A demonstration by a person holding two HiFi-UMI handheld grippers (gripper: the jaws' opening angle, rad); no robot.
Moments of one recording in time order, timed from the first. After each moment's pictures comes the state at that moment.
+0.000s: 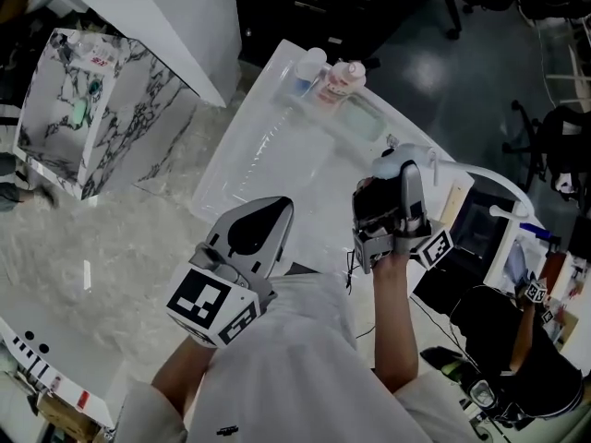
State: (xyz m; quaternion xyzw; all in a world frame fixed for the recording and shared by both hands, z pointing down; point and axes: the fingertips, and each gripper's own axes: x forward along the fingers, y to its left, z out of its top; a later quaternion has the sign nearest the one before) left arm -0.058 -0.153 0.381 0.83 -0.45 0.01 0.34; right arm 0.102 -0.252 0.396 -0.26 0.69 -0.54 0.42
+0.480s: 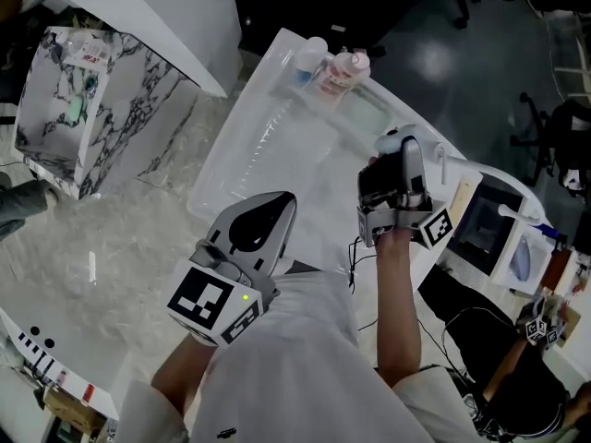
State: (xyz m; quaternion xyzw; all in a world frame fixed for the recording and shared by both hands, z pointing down) left arm -0.050 -0.165 0.398 0.83 -0.45 0.03 0.34; right arm 0.120 -0.288 0.453 -0.31 0.67 -0.54 0.40
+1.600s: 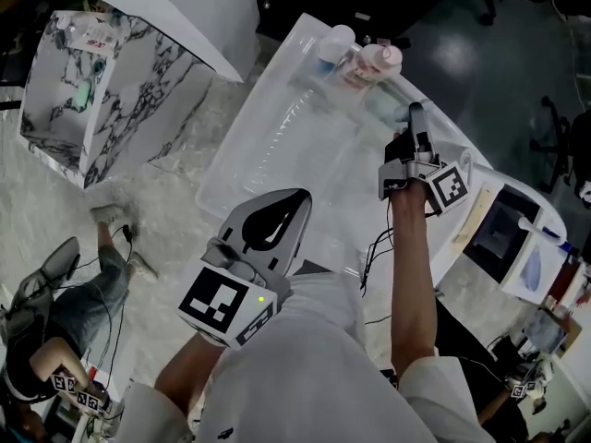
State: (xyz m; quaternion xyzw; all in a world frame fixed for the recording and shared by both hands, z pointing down) left arm -0.052 -0.173 0.427 0.81 -0.46 0.06 0.36; right arm 0.142 -0.350 0.567 -0.49 0.66 -0.52 0.24
